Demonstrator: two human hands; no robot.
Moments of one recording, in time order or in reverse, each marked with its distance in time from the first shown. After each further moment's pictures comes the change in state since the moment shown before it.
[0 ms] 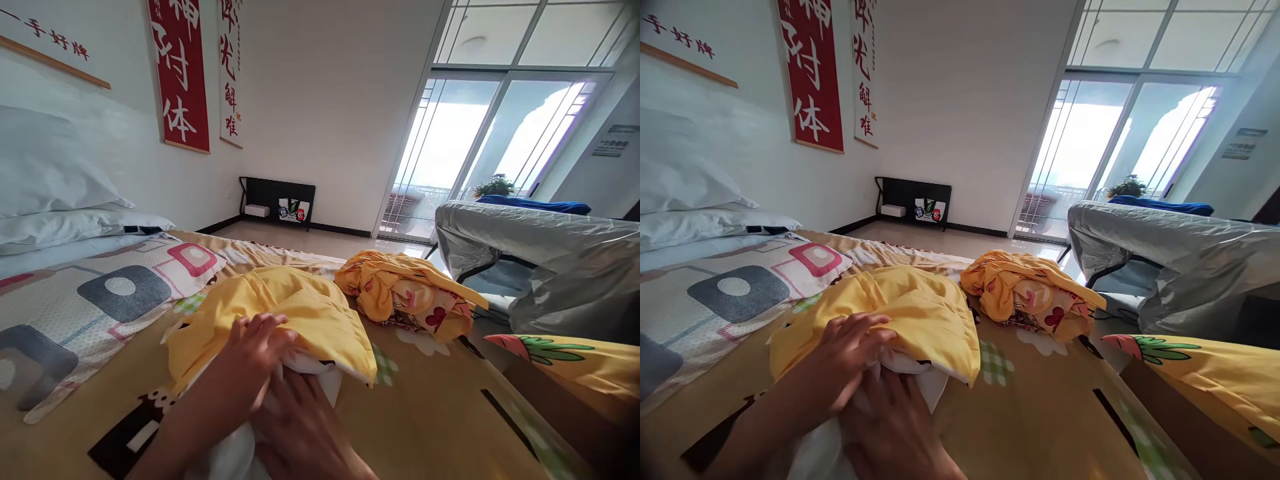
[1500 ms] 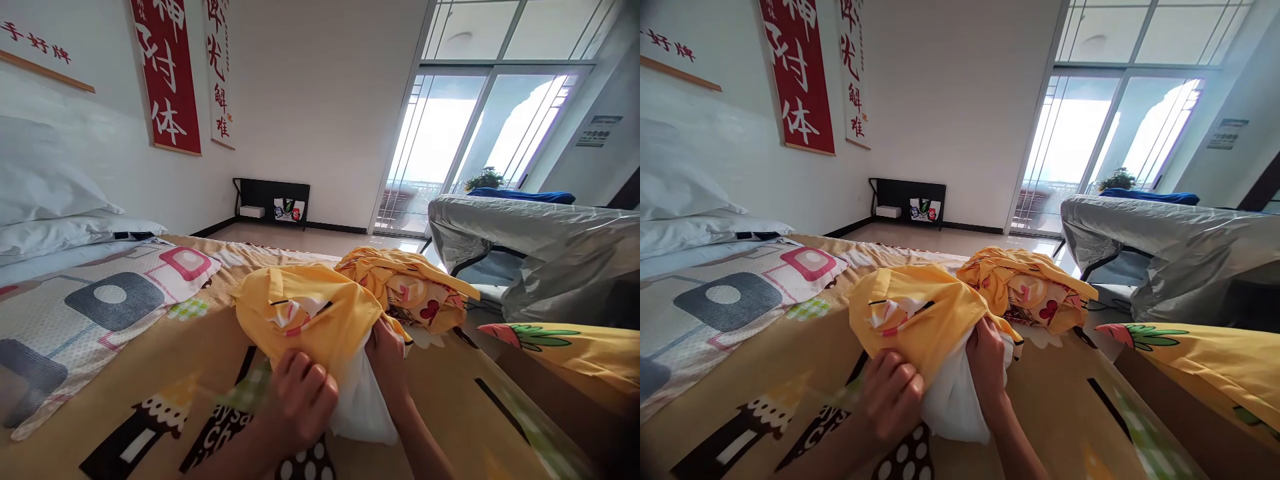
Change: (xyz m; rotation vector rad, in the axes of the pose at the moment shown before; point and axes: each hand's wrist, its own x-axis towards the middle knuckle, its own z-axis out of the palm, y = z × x) left_hand 0.024 0.049 0.086 0.010 0.800 0.334; right_hand -0.035 0.115 -0.033 0.045 0.565 0.803
